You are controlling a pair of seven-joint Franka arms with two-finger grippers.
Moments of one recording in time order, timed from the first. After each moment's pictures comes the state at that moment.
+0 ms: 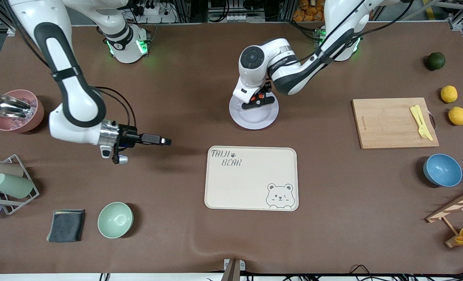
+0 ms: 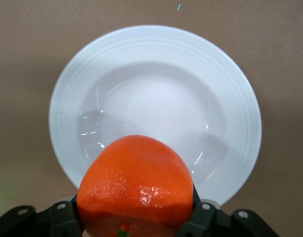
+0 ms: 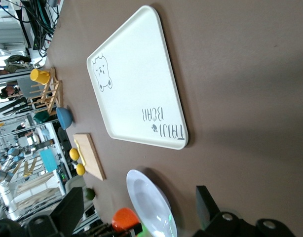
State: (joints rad) left arm -0.06 0.57 -0.90 -2.04 0.41 2.18 -1.41; right arm 0.08 0.33 0.16 -2.08 1.21 2.20 -0.38
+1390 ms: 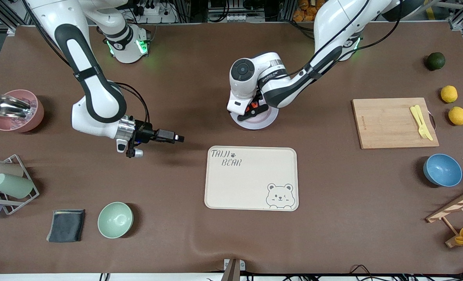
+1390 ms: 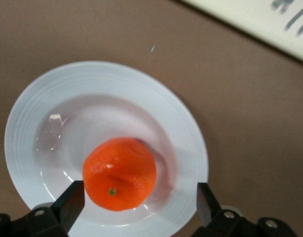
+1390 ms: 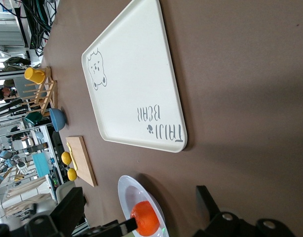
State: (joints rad) left arm -0.15 0.65 -0.82 -1.85 0.45 2.16 -1.59; right arm 0.15 0.33 0.16 -2.13 1.31 2.28 -0.49
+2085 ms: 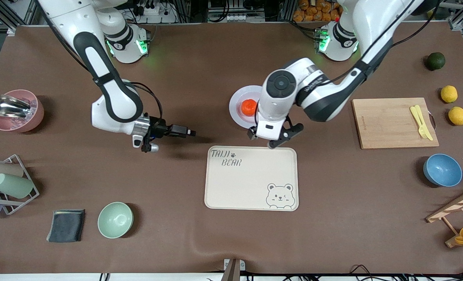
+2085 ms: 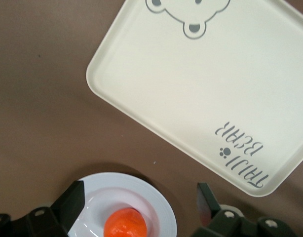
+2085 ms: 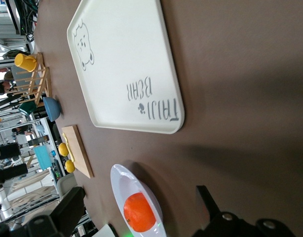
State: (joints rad) left arm 0.10 0.60 -0.90 -1.66 0.45 1.98 -1.46; right arm 0.25 0.38 0.16 -2.17 1.47 2.31 -0.58
